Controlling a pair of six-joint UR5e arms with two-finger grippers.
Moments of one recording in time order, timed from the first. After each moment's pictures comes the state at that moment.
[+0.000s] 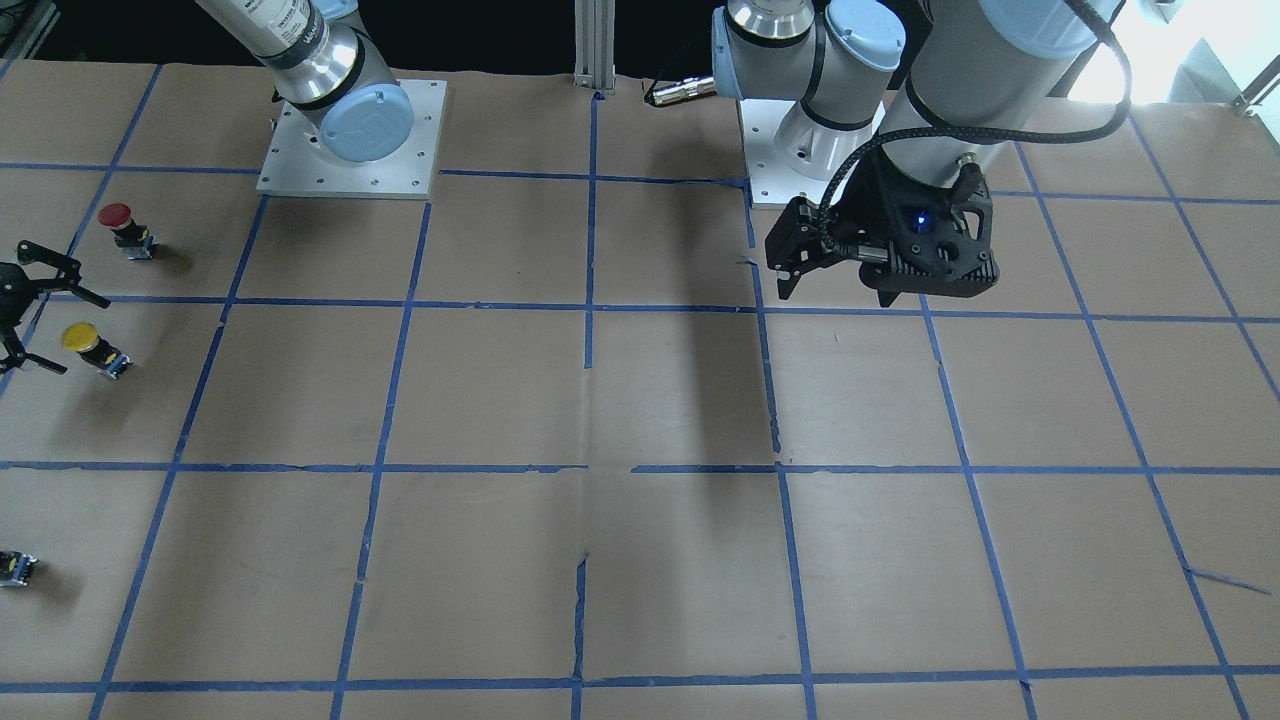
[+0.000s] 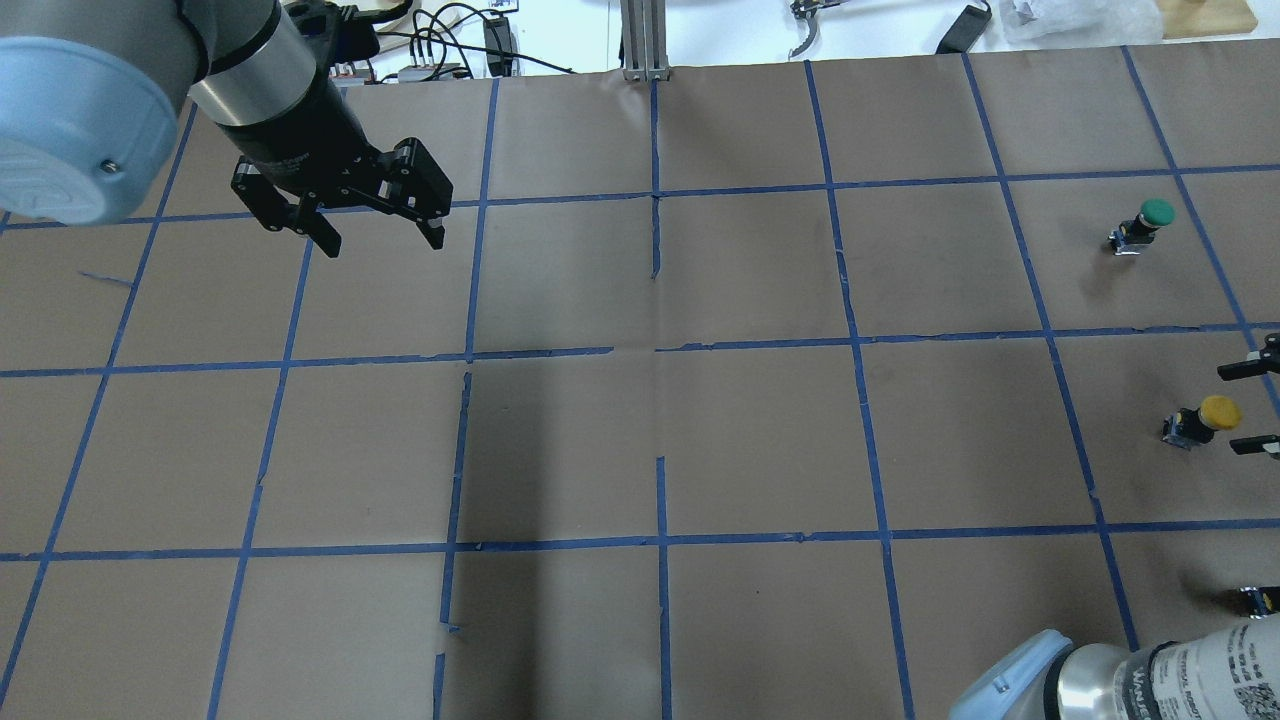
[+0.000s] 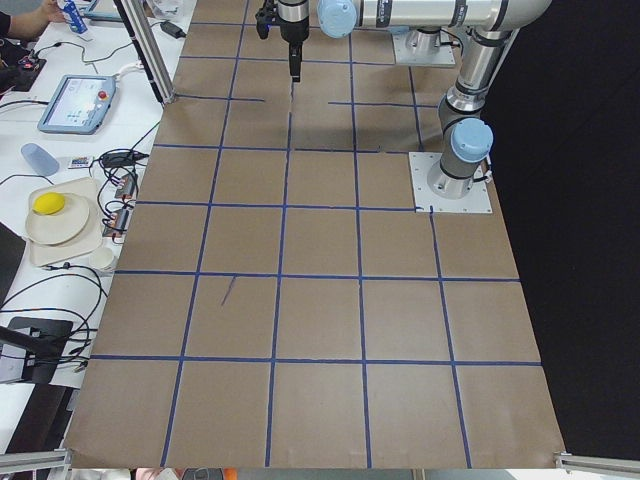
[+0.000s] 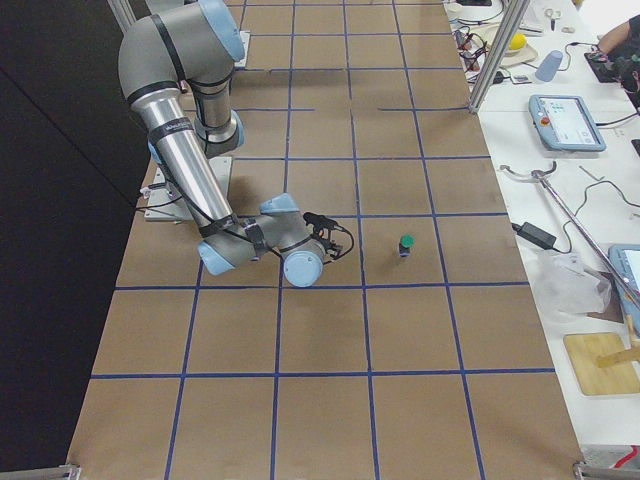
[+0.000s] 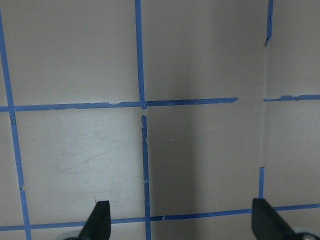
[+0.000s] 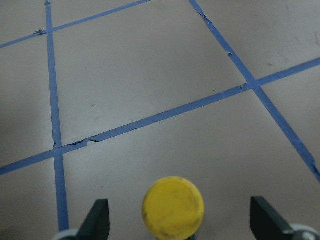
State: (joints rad) left arm -1.58 -1.63 -1.55 -1.55 1.49 0.01; right arm 0.55 -1.20 1.81 -1.61 -1.14 -2.36
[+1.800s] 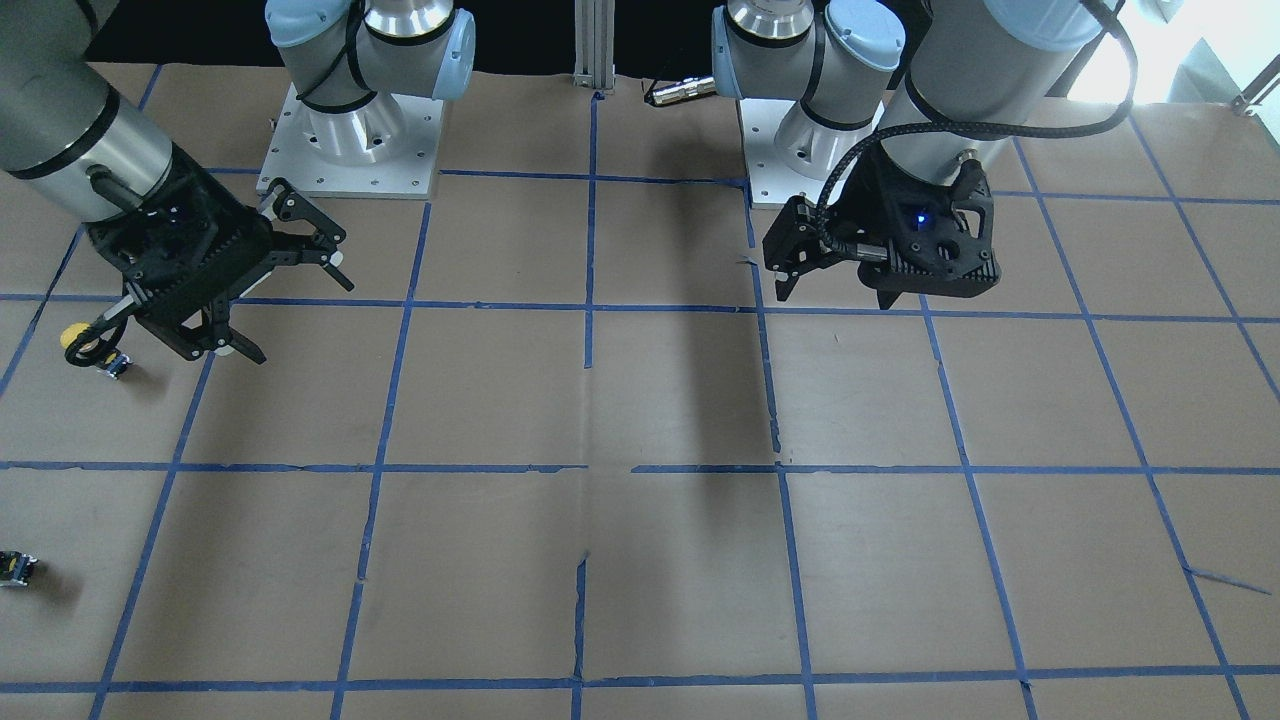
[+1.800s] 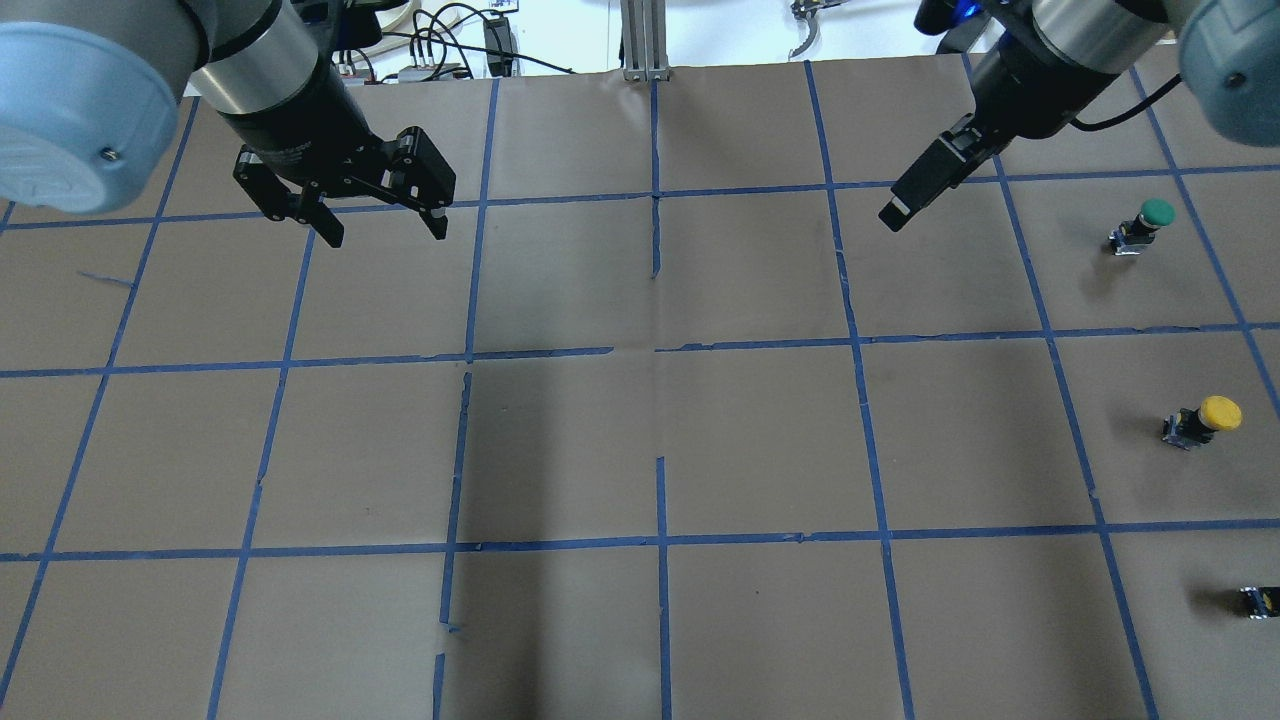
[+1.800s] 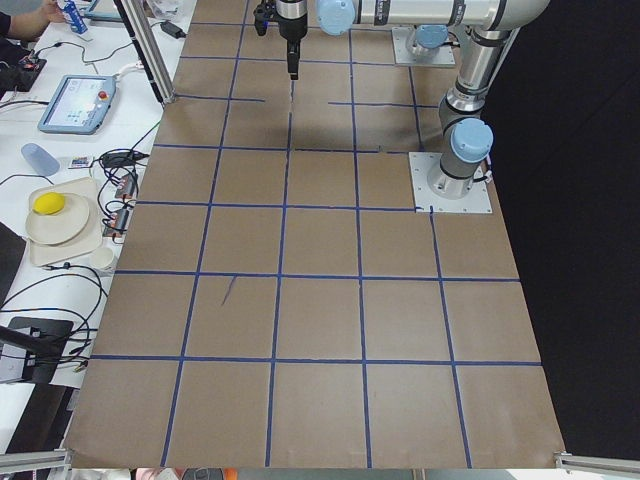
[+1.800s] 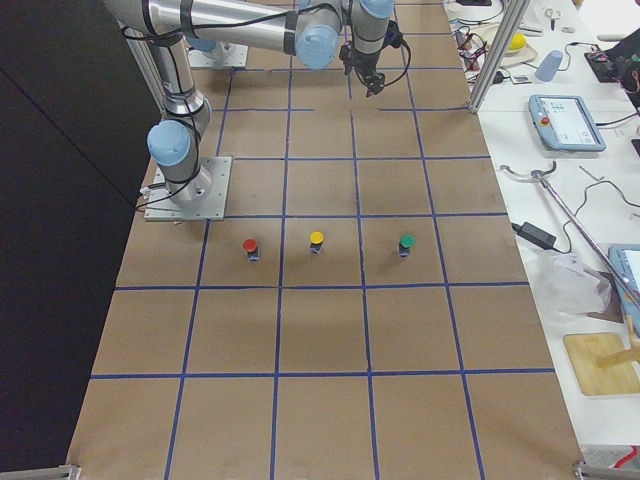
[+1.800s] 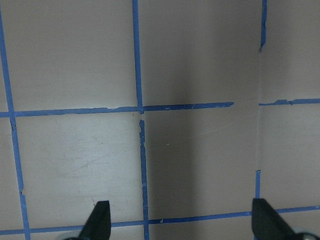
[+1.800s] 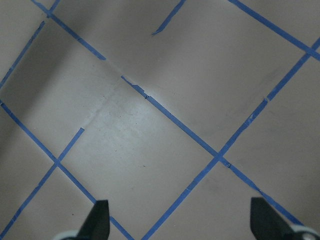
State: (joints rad) left arm -1.58 -1.64 -1.53 -1.55 1.49 0.01; right arm 1.47 -1.48 1.53 -1.57 -1.31 -0.76
